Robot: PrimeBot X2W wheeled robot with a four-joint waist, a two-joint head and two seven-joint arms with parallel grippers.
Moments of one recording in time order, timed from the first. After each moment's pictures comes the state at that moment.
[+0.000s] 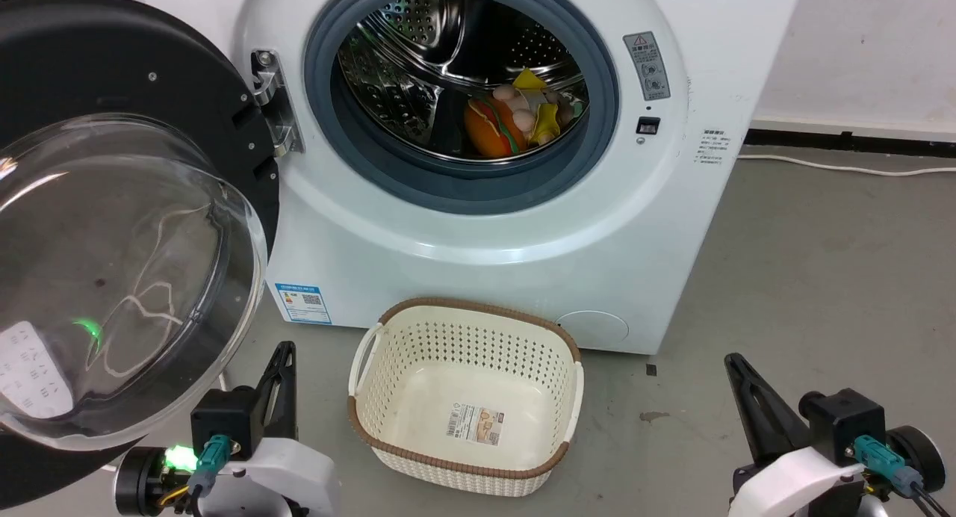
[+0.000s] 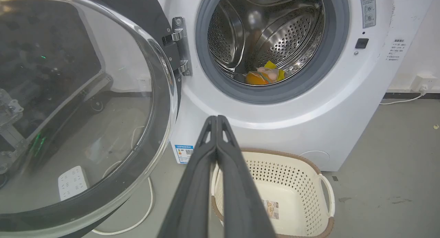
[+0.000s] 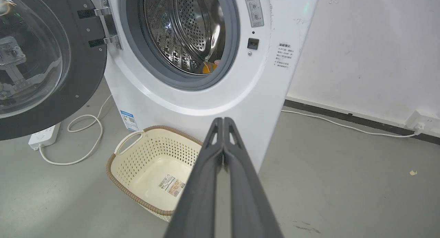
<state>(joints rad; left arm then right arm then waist) -0.01 0.05 0.00 0.00 0.00 0.00 0.00 0.01 -0.05 0.00 0.00 0.01 0.13 0.00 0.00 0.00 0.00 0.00</state>
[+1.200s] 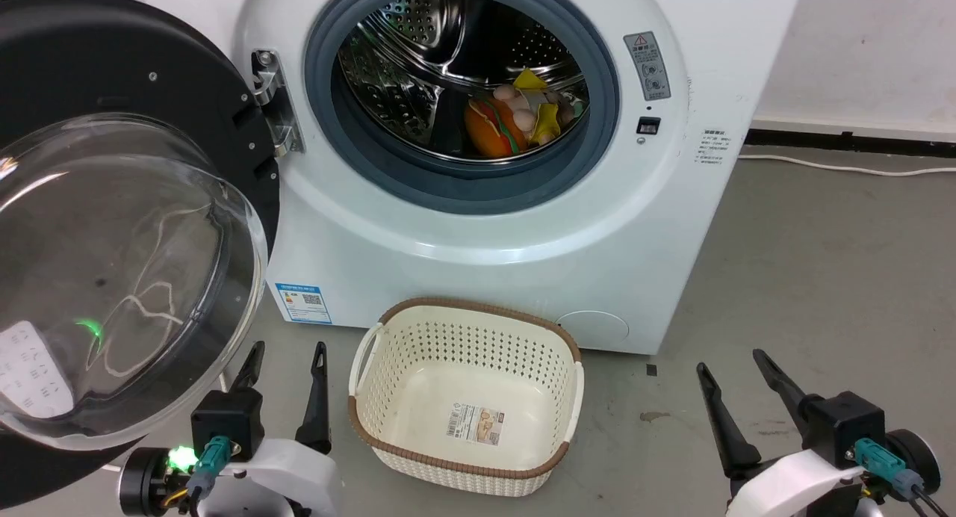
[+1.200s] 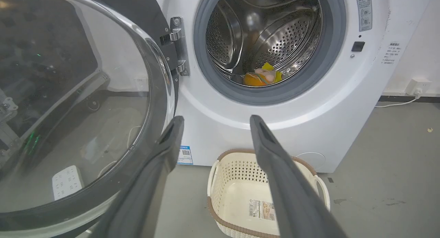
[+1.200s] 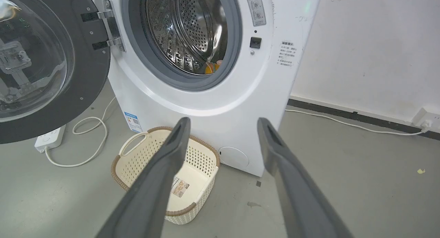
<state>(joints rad) -0.01 0.05 -0.01 0.01 -0.02 0.00 -0.01 0.01 -0.05 0.01 0.01 0.02 0.13 -0.01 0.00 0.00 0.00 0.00</state>
